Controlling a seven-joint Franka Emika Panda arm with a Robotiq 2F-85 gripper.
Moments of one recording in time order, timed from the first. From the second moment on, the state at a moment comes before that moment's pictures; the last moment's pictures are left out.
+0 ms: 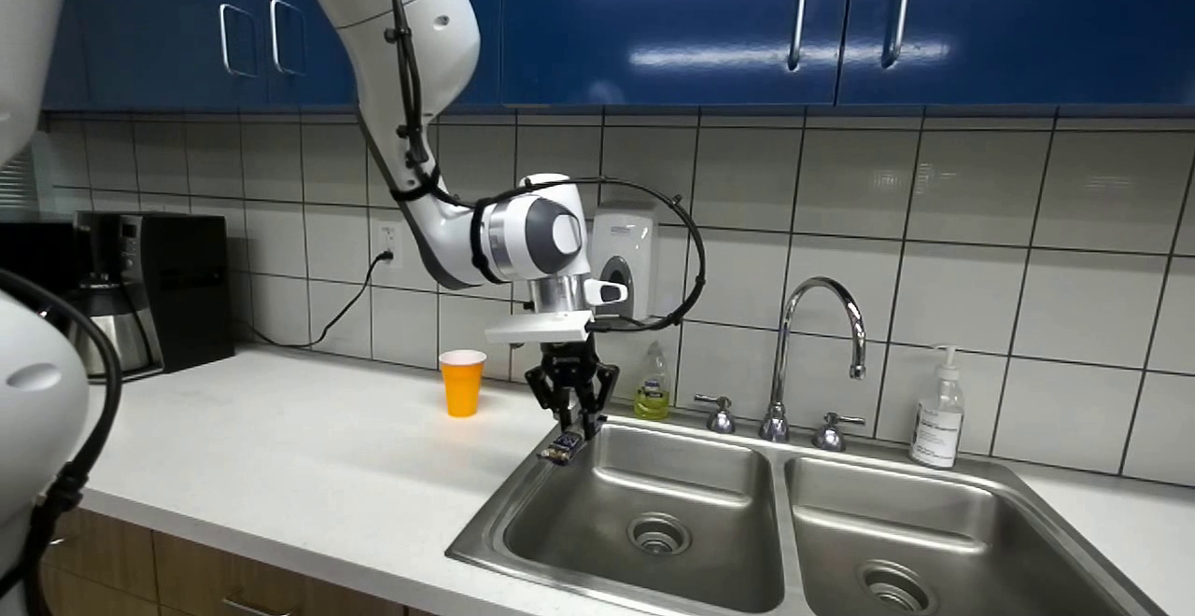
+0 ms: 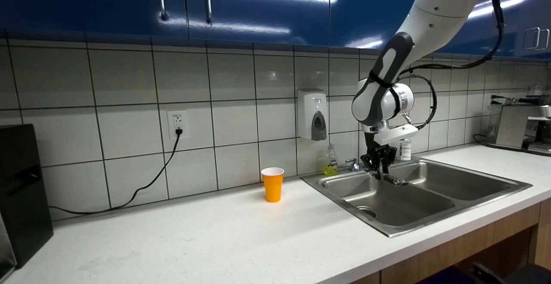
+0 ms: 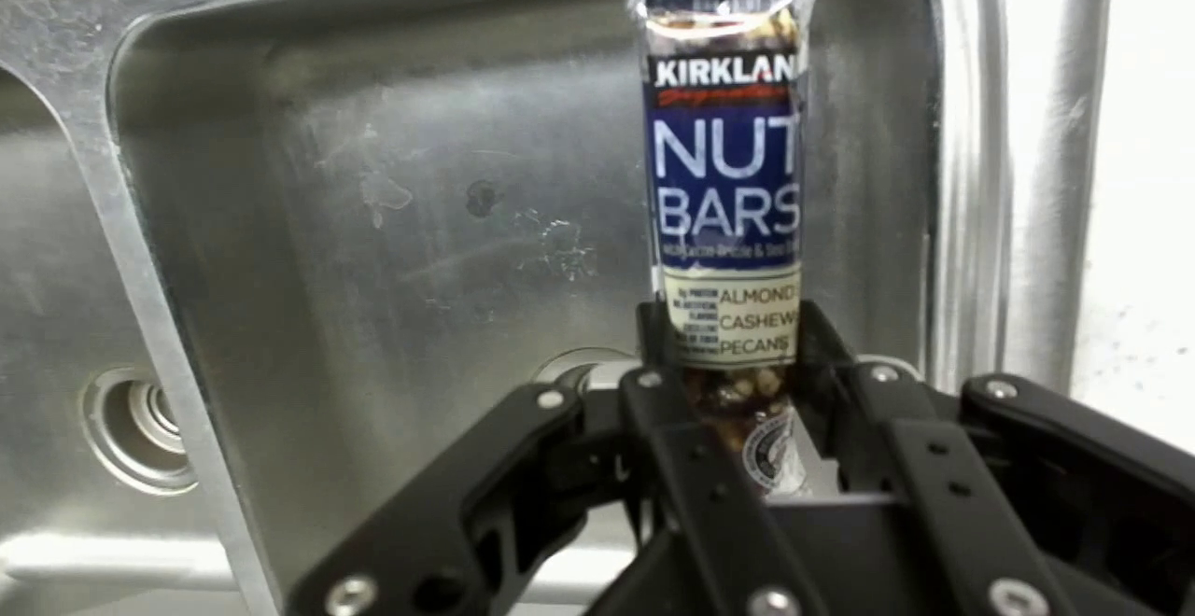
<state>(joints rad) -0.06 0.23 -0.19 -2.23 -0.24 2.48 0.00</state>
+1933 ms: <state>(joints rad) 0.16 0.16 0.04 -2.55 -0.28 2.70 0.03</state>
